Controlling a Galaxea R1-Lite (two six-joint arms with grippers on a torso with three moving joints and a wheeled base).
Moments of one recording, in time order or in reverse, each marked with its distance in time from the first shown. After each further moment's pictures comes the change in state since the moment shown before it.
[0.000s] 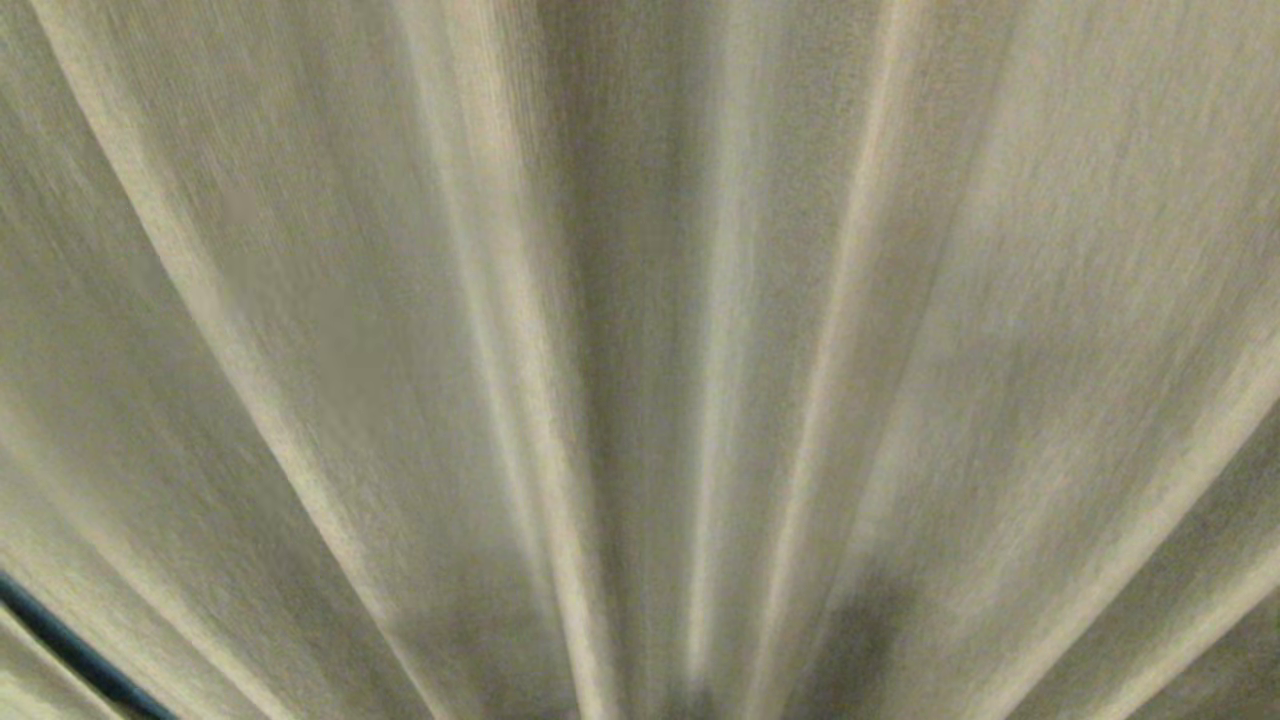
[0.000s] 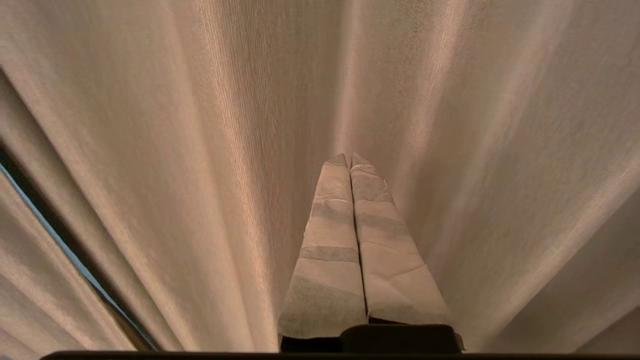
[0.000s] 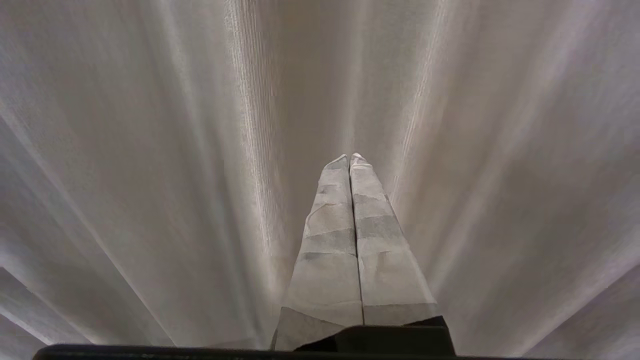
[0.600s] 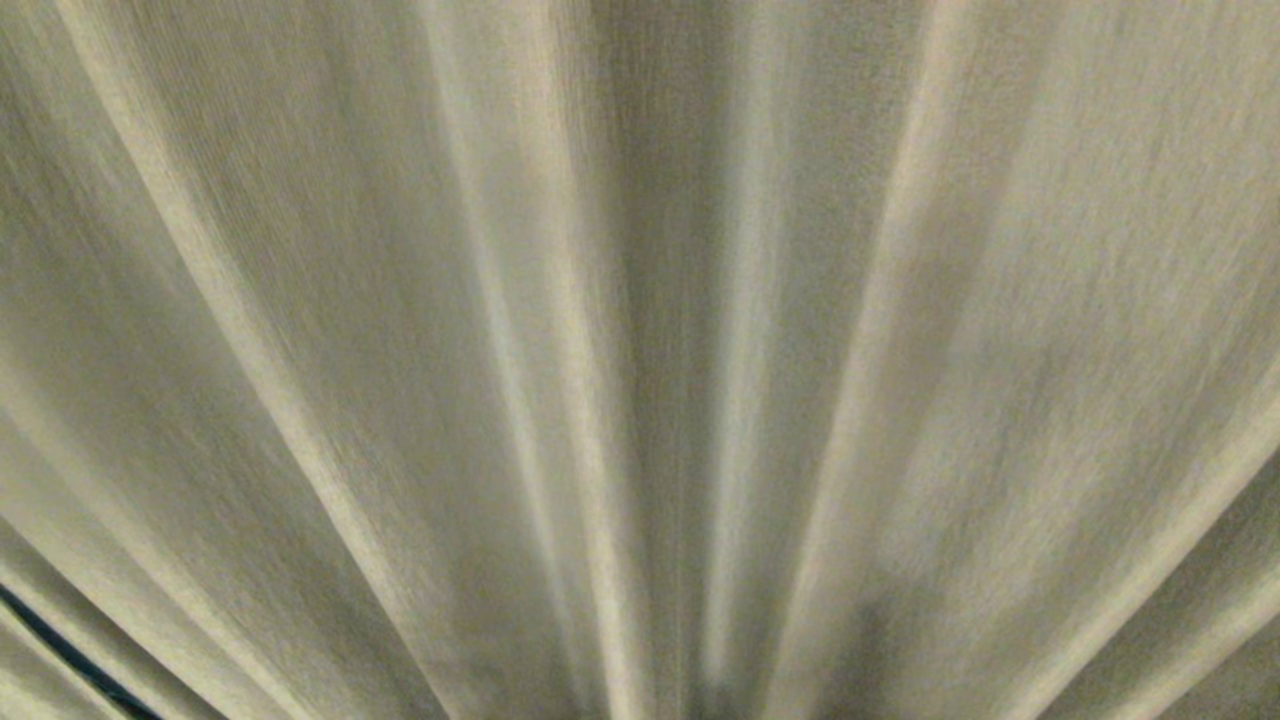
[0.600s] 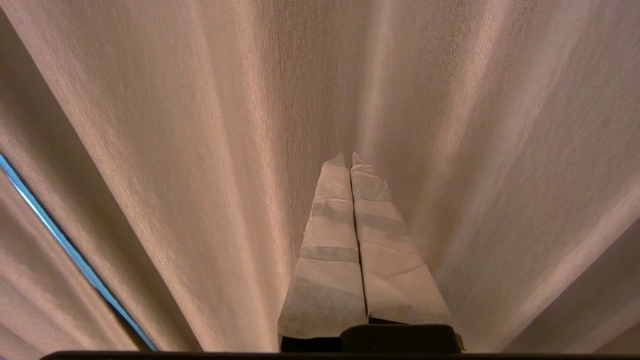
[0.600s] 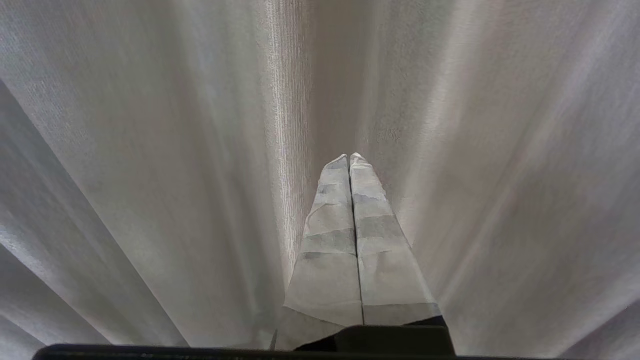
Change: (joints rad) left arm 0.000 0.000 0.000 0.001 0.000 0.001; right arm 0.000 0.000 0.000 0.000 0.000 0.000
